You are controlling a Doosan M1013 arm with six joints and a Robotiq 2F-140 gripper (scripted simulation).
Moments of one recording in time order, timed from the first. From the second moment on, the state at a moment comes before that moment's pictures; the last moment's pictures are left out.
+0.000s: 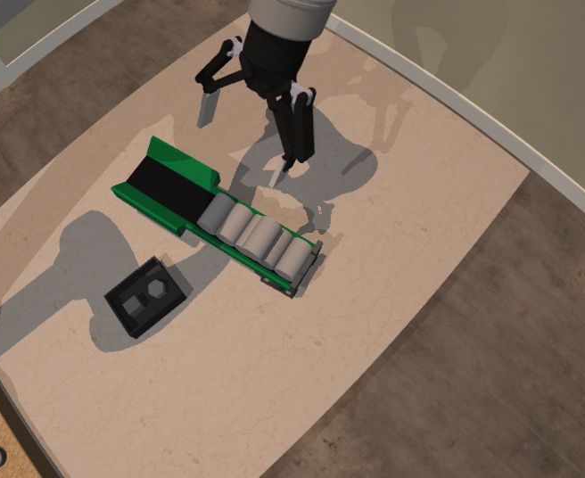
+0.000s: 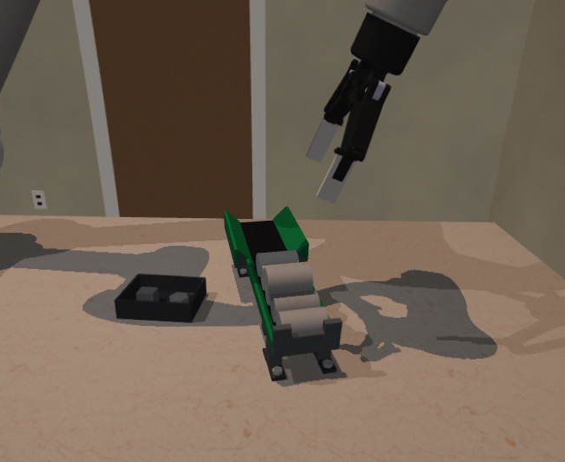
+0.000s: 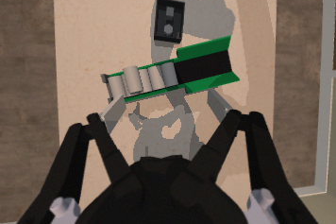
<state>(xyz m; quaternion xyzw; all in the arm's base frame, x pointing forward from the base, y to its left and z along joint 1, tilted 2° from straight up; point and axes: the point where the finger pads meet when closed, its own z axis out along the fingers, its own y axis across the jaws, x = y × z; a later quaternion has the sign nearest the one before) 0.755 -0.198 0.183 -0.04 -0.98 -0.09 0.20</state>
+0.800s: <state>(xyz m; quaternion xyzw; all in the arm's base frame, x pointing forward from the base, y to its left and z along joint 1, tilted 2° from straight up) 0.698 -0.256 0.181 0.03 -1.00 -0.01 0.02</state>
